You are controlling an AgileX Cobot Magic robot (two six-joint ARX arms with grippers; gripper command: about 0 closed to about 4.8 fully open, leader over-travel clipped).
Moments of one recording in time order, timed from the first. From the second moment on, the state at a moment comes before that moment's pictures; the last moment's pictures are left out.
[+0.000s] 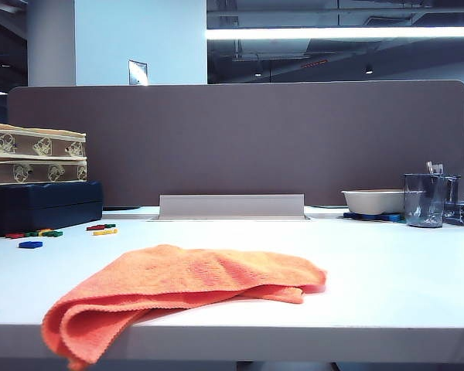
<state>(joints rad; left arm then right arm) -0.63 0.40 0.52 -0.28 0.02 -0.02 -0.04 0.00 0.01 0.00 0.00 -0.08</state>
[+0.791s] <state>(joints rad) -0.62 0.00 0.20 -0.26 -0.09 -0.04 -0.04 0.00 0.01 -0.02 0.00 -0.08</state>
